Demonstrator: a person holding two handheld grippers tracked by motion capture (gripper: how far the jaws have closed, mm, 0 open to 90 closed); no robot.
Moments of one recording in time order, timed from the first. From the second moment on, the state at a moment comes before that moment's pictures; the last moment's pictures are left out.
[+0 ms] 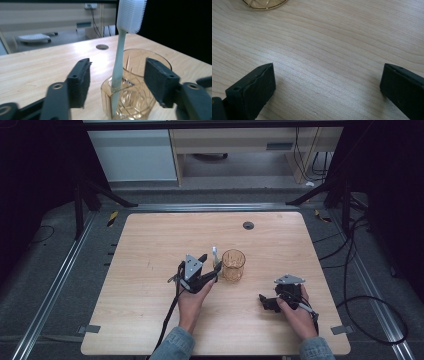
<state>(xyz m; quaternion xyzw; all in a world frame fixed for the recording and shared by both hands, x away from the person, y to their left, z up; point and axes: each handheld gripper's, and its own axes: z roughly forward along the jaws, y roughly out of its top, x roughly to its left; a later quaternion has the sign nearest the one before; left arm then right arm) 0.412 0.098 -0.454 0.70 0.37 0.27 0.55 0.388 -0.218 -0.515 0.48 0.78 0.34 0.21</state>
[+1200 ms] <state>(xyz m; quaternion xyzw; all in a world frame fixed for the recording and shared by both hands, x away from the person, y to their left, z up) 0.415 0.173 -0.425 0.82 0.39 0.21 0.36 0.388 -0.217 -0.515 0.48 0.78 0.34 0.21</state>
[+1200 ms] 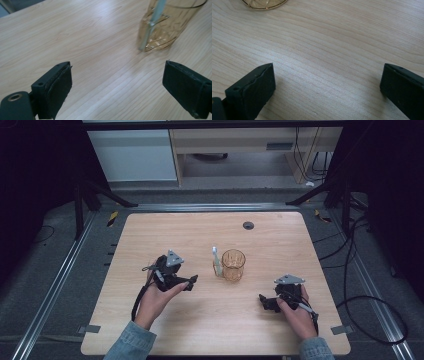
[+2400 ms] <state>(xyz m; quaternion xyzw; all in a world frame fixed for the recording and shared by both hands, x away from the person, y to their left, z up) 0.455 0.313 -0.496 0.76 0.53 0.23 0.28 0.388 -0.217 -0.515 0.48 0.78 0.34 0.21</state>
